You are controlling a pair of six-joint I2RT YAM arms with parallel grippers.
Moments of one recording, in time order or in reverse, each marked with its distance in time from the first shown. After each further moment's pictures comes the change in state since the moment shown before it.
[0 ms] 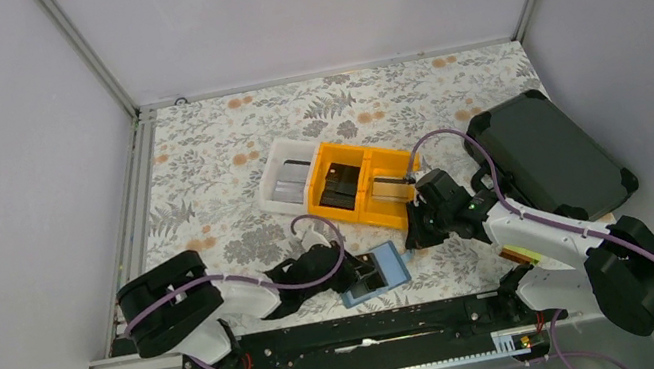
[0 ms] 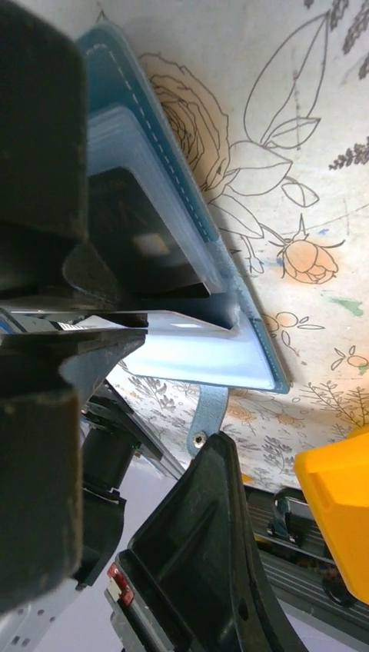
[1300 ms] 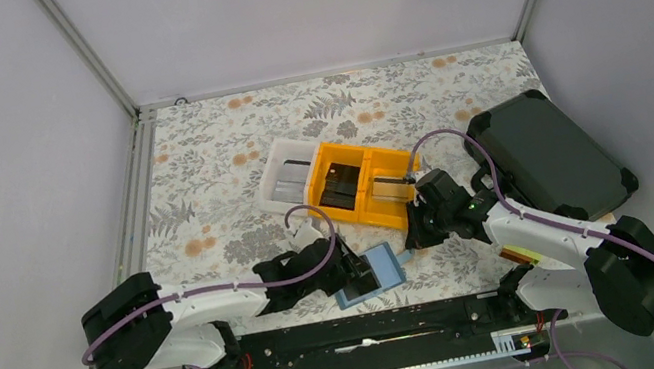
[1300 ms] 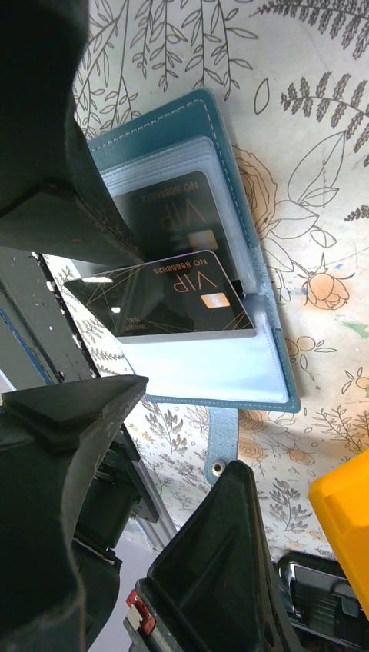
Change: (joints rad) left arm -0.032 -0.232 0.148 -0.575 -0.090 0.091; right arm 0.000 0.000 0.000 0.001 -0.001 -0.001
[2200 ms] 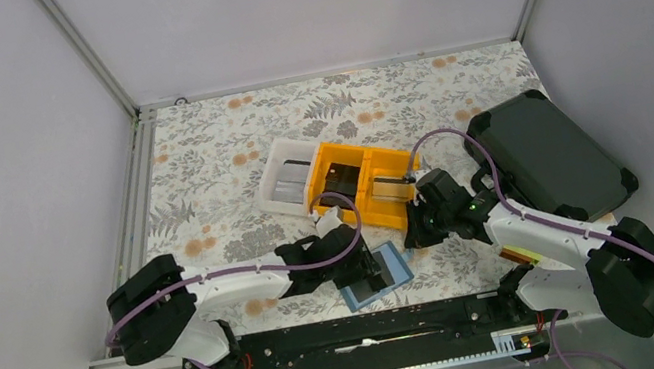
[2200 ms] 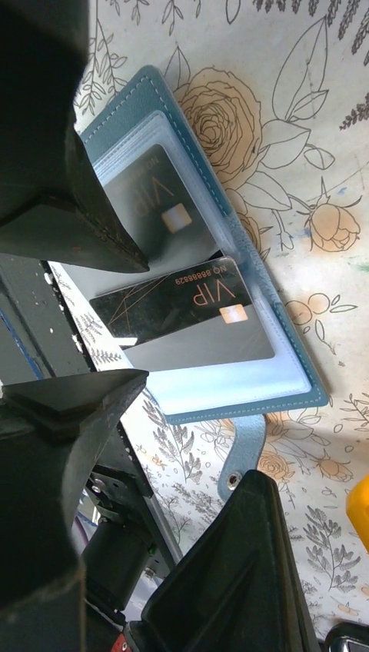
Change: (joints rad) left arm -0.007 0.166 0.208 -0.155 0.057 0.130; right arm 0.000 -0.005 -0.001 0.011 -0.001 -0.003
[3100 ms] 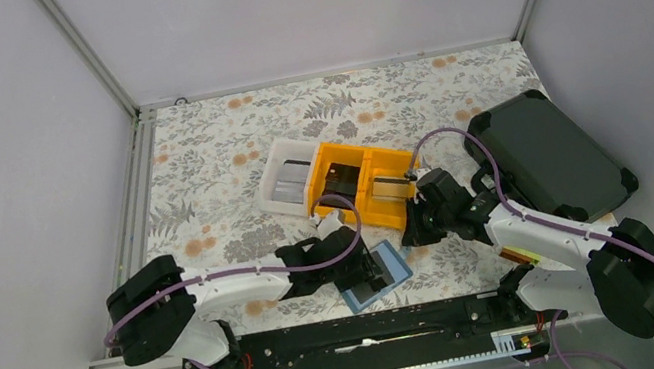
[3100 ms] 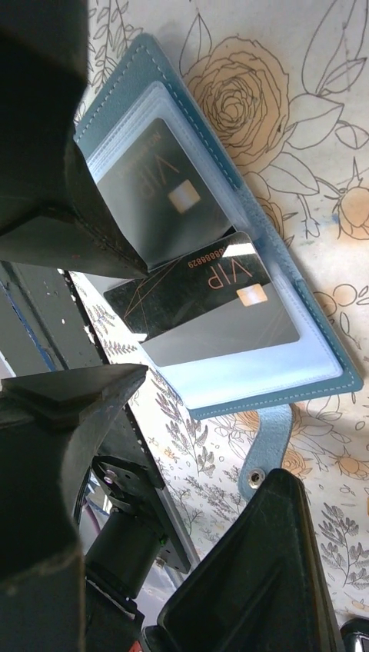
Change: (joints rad) left arm -0.012 -0.011 -0.006 0.001 0.031 -0.028; right arm 0.000 -0.010 -0.011 0.044 0.002 0.051
